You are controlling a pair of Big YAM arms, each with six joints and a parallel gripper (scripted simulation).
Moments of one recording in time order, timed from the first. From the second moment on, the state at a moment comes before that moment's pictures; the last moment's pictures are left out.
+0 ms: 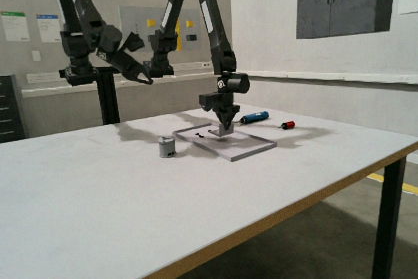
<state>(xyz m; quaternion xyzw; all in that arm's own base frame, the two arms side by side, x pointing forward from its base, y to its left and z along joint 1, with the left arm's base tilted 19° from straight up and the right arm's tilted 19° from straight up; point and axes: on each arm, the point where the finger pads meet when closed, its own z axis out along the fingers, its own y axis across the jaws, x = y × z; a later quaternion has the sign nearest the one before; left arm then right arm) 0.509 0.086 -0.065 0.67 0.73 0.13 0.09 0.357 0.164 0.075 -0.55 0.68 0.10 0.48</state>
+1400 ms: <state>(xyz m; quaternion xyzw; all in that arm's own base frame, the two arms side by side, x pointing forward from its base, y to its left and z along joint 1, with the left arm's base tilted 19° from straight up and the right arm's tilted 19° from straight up) 0.509 0.086 -0.065 0.67 0.72 0.13 0.09 0.259 0.260 0.118 -0.35 0.68 0.12 0.64</state>
